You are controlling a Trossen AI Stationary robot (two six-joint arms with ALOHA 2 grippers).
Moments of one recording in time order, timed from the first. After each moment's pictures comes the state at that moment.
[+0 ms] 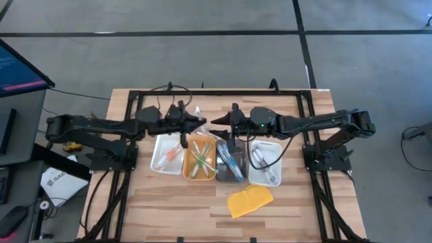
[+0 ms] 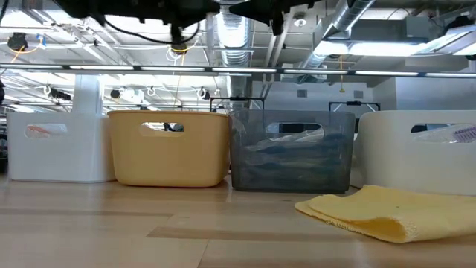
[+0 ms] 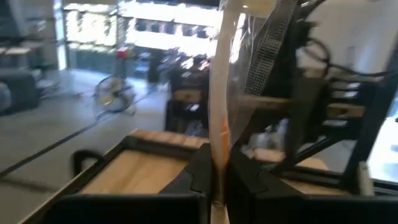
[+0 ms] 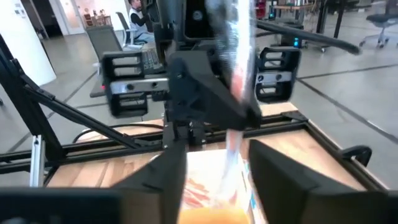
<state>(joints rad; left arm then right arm) 0.12 1.15 0.66 0.56 -0.05 -0.10 -0.01 1.48 1.08 0.27 0.08 0.11</state>
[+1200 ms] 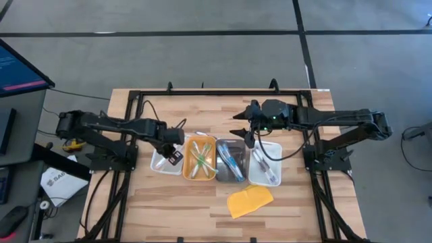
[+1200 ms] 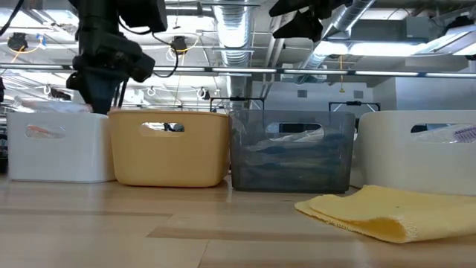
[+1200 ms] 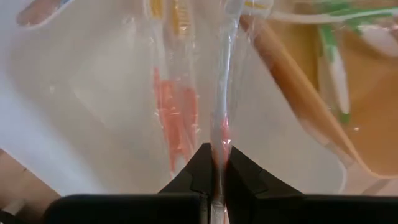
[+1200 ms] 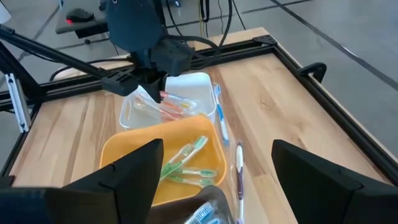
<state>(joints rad) 0.02 1.32 0.89 -0.97 0.01 -0.80 -0.07 1.26 1.09 -0.27 0.08 0.15</state>
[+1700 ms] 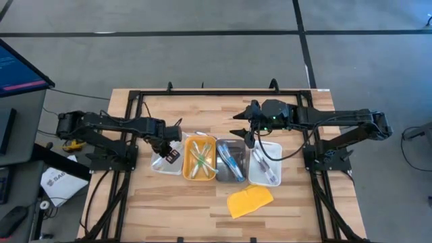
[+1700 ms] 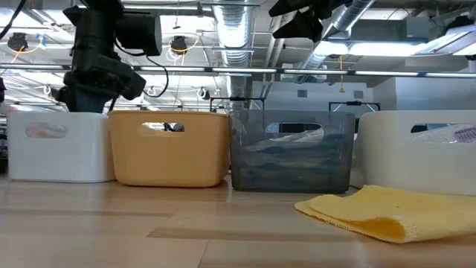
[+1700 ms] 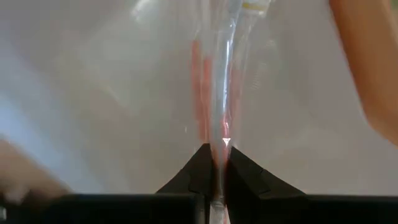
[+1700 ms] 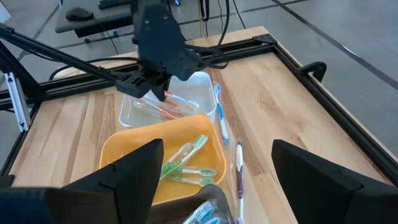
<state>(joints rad) 0.11 1.32 0.80 -0.96 0.08 -0.76 -0.07 1.26 1.09 -0.27 0.08 0.15</state>
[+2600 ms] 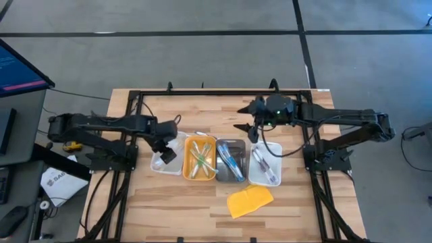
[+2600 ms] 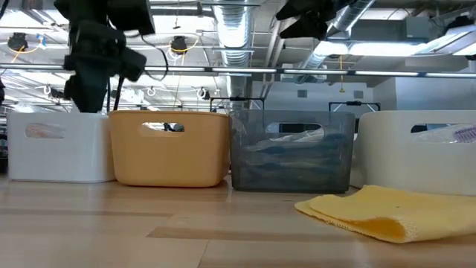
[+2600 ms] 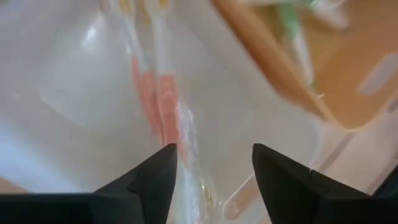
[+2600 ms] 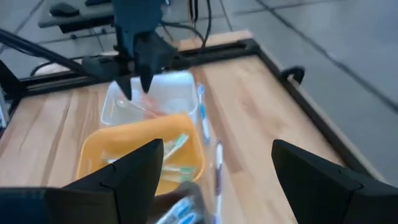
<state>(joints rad) 0.13 1.18 0.79 -0.91 0.19 -0.61 -0.12 1.22 1.09 -0.31 0.08 0.08</state>
